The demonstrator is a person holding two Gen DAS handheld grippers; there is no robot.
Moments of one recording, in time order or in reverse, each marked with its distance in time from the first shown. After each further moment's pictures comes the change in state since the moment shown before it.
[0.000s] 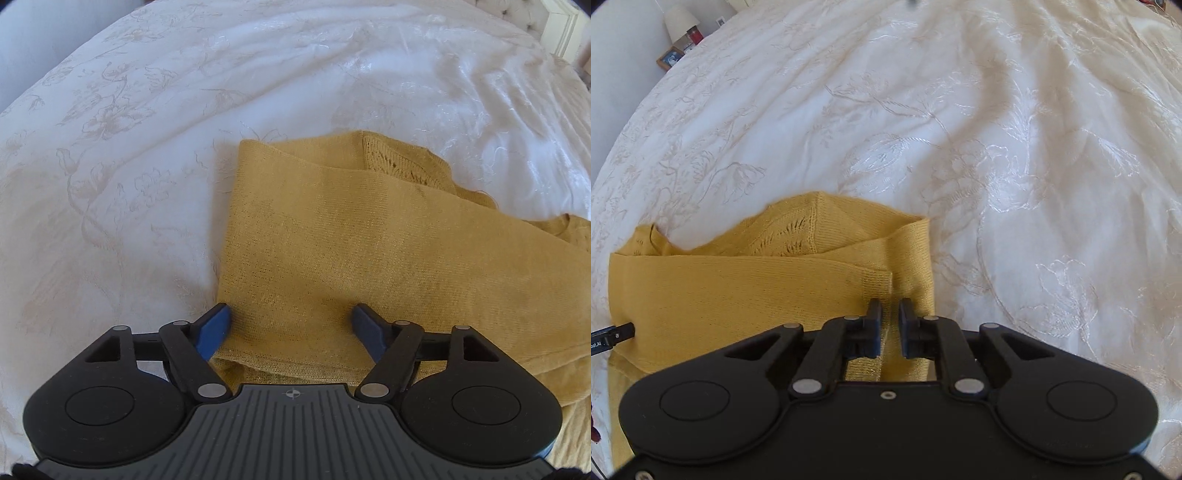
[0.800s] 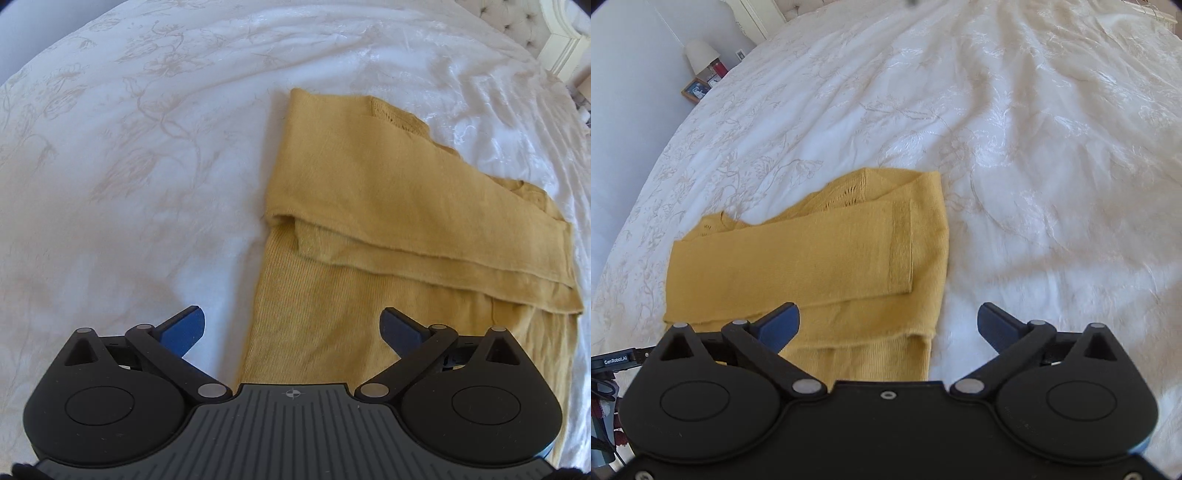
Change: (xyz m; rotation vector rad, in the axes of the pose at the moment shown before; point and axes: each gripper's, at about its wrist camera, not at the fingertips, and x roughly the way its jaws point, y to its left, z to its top) left arm -0.079 0.043 -0.079 -0.093 0.059 -0.086; right arm -0.094 0.011 -0.079 0.040 -0.056 0.087
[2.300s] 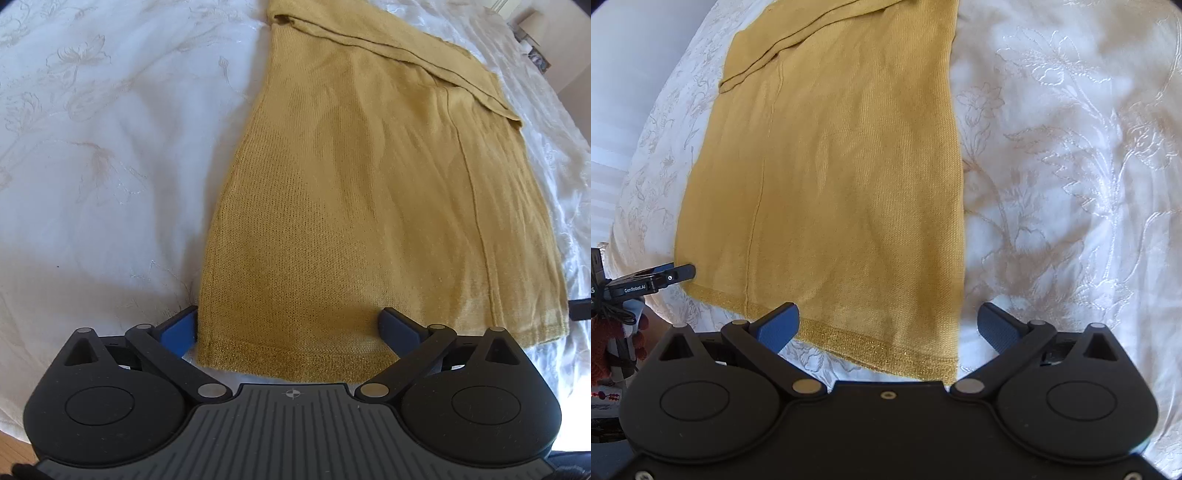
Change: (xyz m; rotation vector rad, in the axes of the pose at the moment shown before) left arm -0.040 0.057 -0.183 0.113 0.142 -0.170; right arm -0.043 0.001 -0.197 -0.049 0.400 0.162
